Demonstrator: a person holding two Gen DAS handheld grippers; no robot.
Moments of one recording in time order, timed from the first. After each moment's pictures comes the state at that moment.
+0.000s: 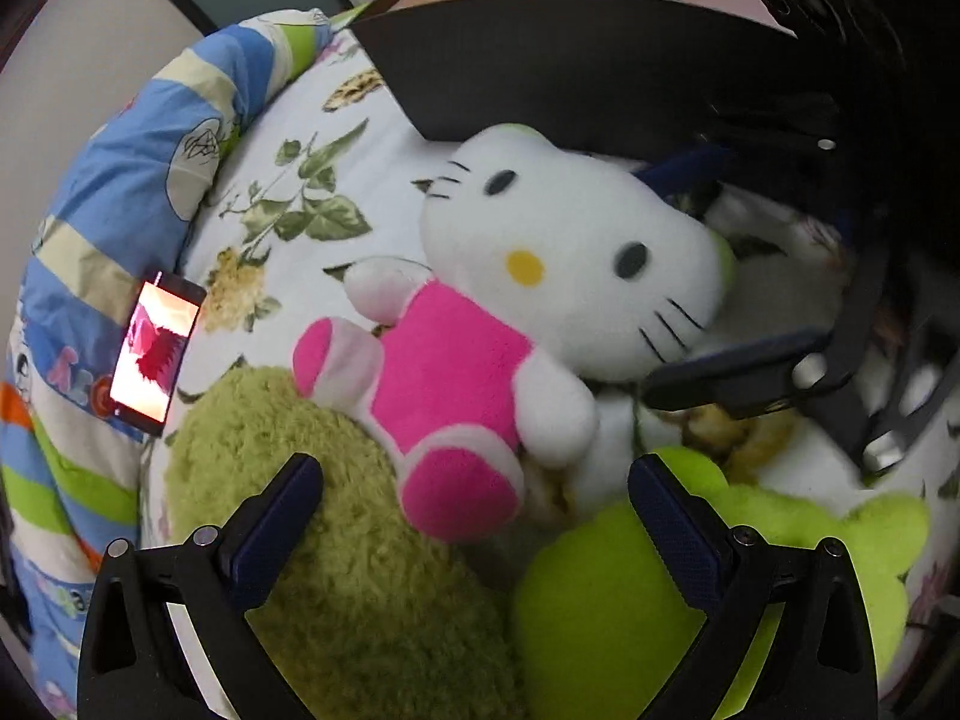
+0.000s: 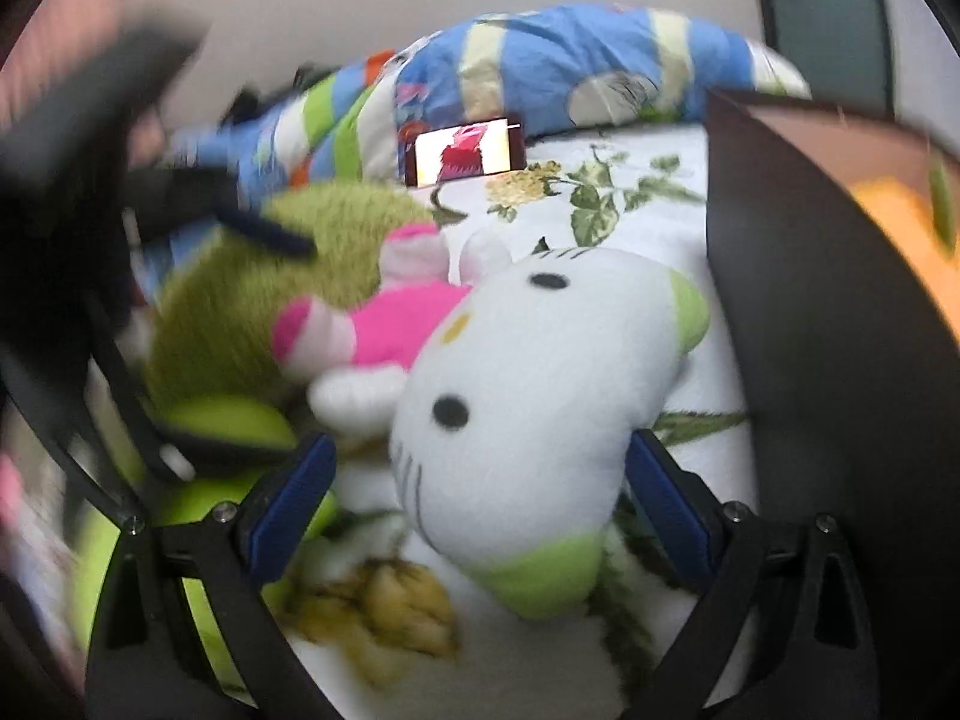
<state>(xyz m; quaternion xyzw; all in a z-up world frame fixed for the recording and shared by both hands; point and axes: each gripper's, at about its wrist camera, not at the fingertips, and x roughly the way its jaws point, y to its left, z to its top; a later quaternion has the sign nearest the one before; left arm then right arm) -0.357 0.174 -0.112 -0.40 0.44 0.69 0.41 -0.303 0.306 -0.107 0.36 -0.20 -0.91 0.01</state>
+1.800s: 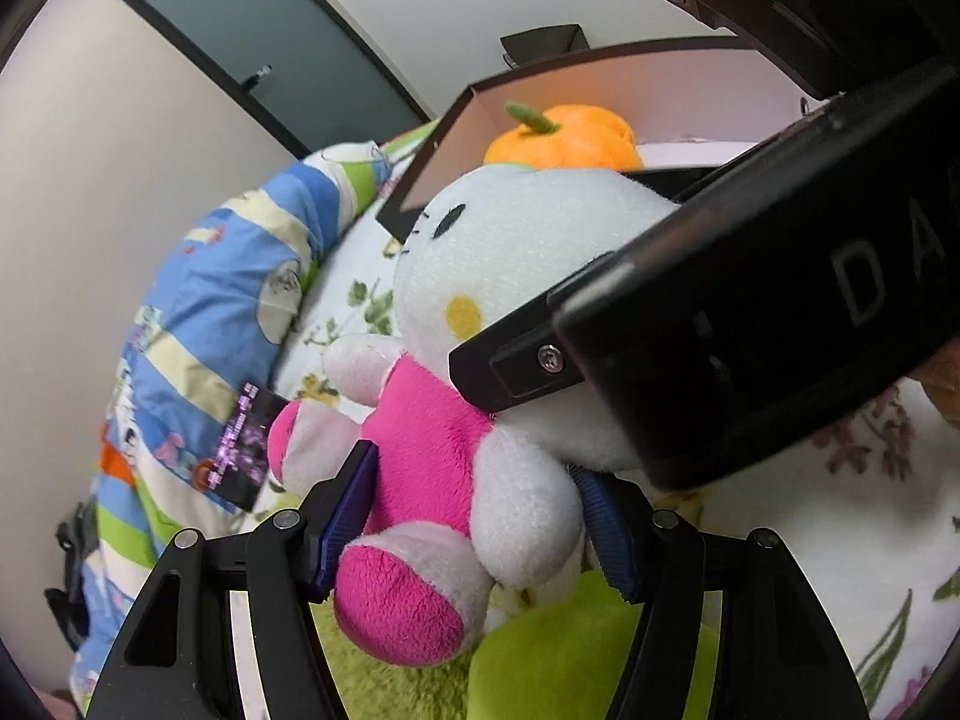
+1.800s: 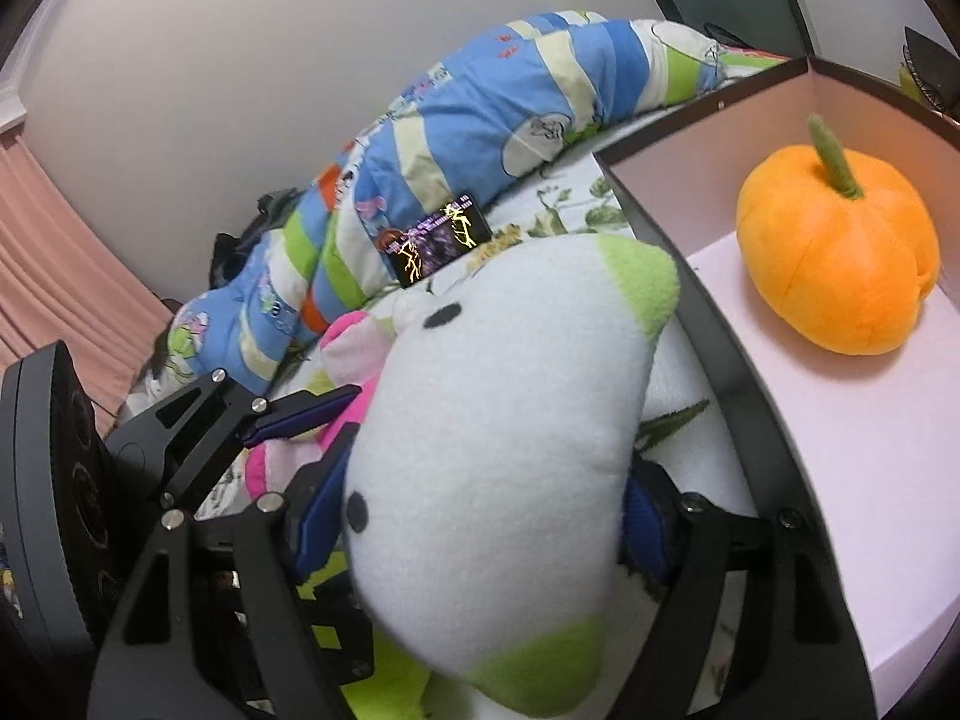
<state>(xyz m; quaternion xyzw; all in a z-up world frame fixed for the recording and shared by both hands) -0.266 0.214 -0.063 -0.25 0.46 0.77 0.37 -0.253 0.321 -0.035 0.30 -0.33 -0.89 -0.02</state>
